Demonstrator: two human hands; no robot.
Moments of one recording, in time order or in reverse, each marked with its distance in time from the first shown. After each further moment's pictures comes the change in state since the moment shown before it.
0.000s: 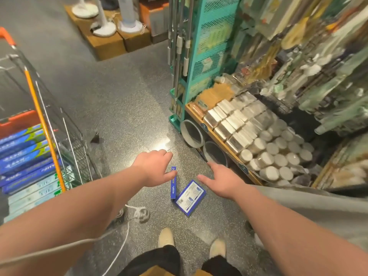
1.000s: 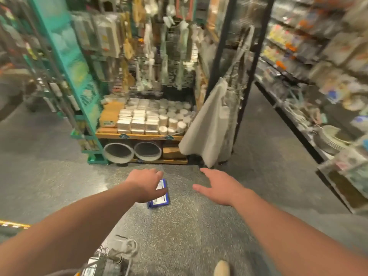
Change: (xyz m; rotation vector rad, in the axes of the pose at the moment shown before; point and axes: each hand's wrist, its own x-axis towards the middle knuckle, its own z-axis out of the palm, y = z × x) left_hand -0.219 0.011 0.016 0.381 0.063 0.815; right_hand -0.357 -0.196 0.202 0.327 0.460 0.653
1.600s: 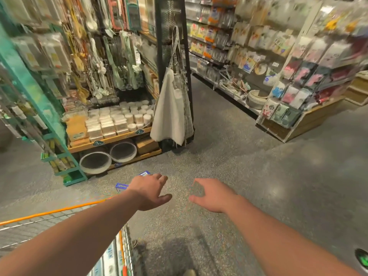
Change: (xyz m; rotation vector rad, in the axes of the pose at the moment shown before) left_hand -0.262 0.038 0.048 0.152 0.072 0.374; right_hand -0.287 -0.140 0.169 0.178 0.118 0.350
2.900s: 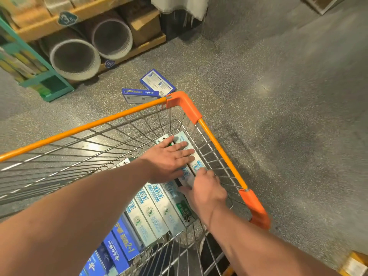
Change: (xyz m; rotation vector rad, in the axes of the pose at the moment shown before) left_hand -0.001 -0.213 0.411 0.029 -0.196 0.724; right_hand 0.121 -0.252 0.458 0.090 -0.179 0.587
